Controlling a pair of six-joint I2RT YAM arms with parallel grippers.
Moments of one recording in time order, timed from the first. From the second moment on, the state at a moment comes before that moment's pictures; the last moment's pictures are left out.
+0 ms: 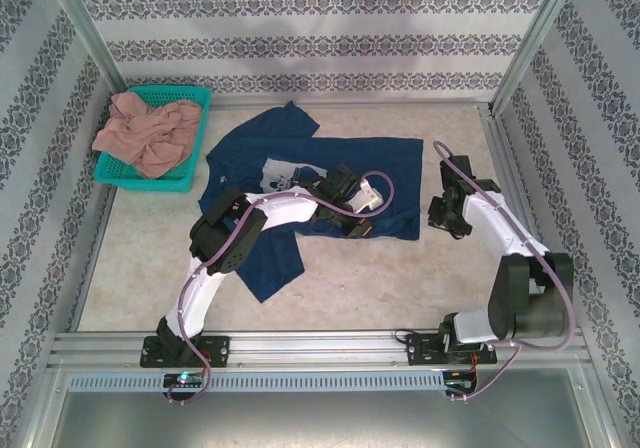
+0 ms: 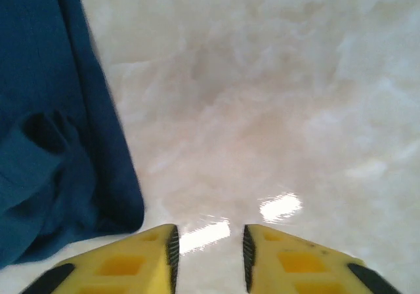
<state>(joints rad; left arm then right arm) -0.73 2.22 1.54 -0.28 0.48 0.07 0.02 1.39 0.94 -0.85 0.11 0.42</state>
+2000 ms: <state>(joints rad) -0.72 2.22 1.54 -0.28 0.48 0.07 0.04 1.63 0.90 -0.48 -0.22 0.69</state>
